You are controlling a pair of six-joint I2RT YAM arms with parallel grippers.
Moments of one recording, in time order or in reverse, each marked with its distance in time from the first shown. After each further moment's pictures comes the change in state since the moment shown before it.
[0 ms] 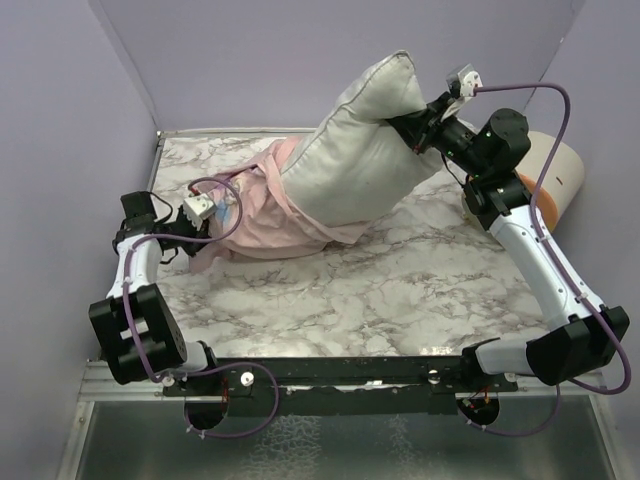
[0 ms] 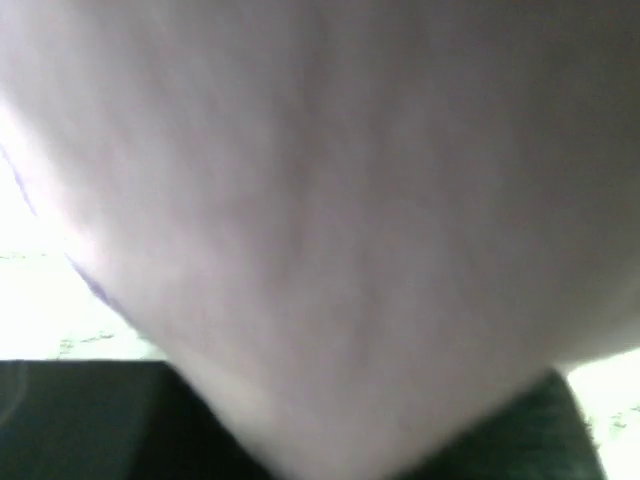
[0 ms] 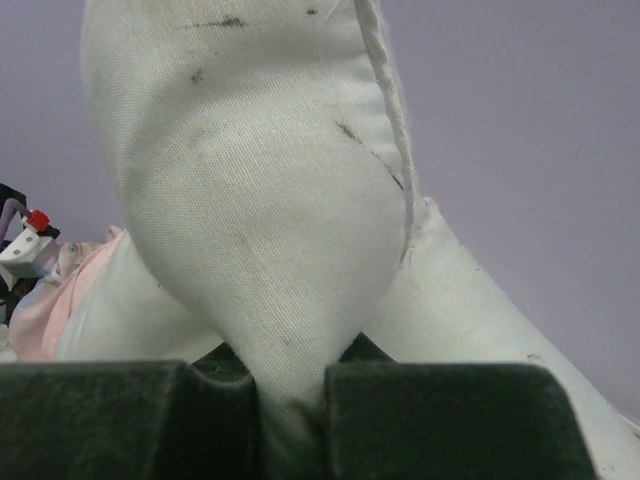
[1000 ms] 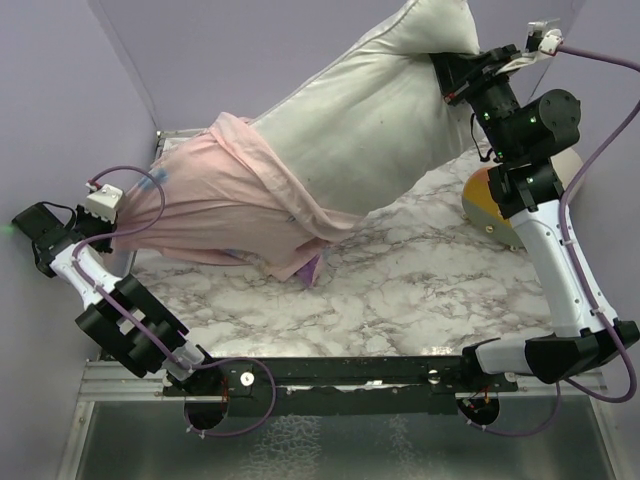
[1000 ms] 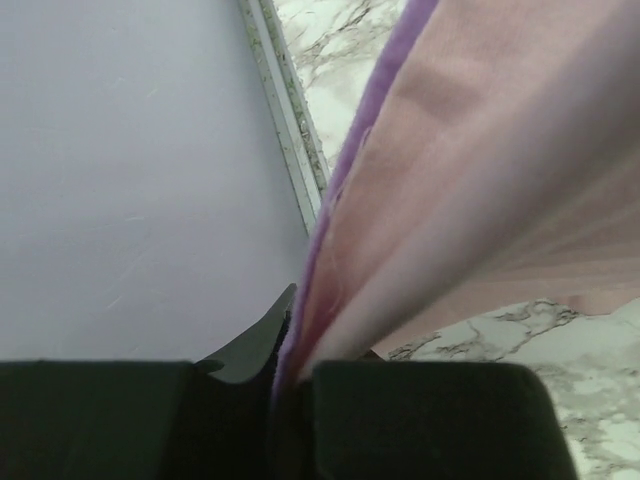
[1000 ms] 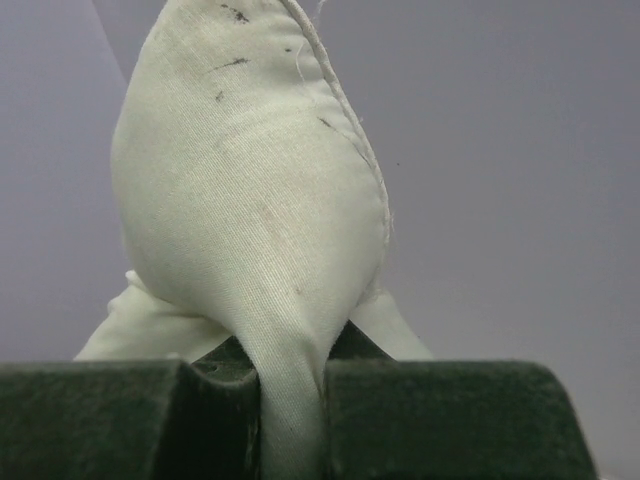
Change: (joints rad) left arm 0.510 0.062 0.202 0.159 -0.139 0.005; right arm -0.024 0.005 0.272 0.028 0.300 0.218
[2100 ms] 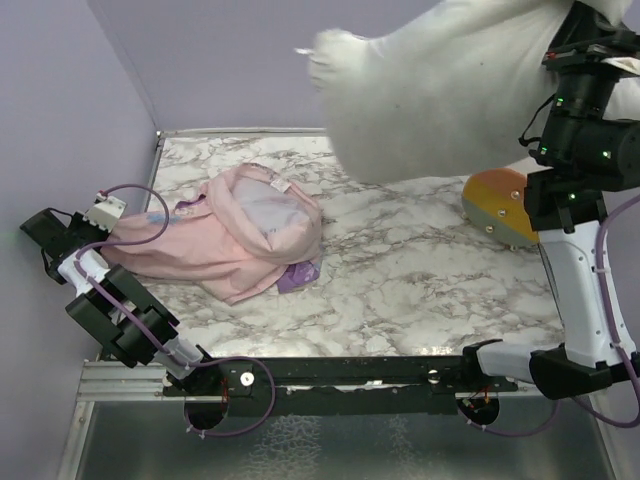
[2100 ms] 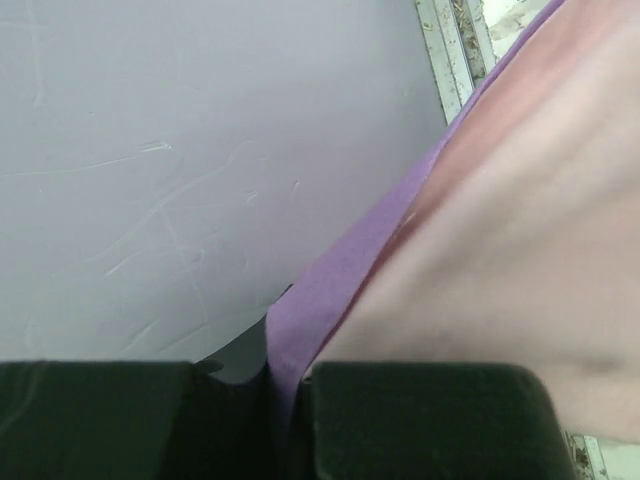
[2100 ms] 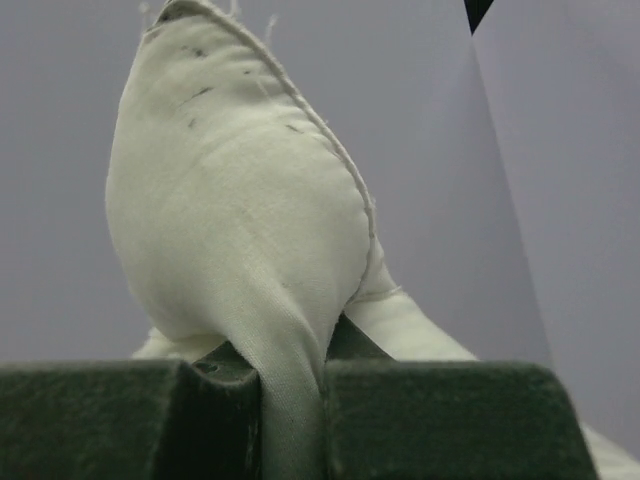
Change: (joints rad) left arm 0.003 0.078 -0.107 0.320 -0.303 0.158; right arm -0.034 -0.060 0.117 0.188 0.564 -0.359
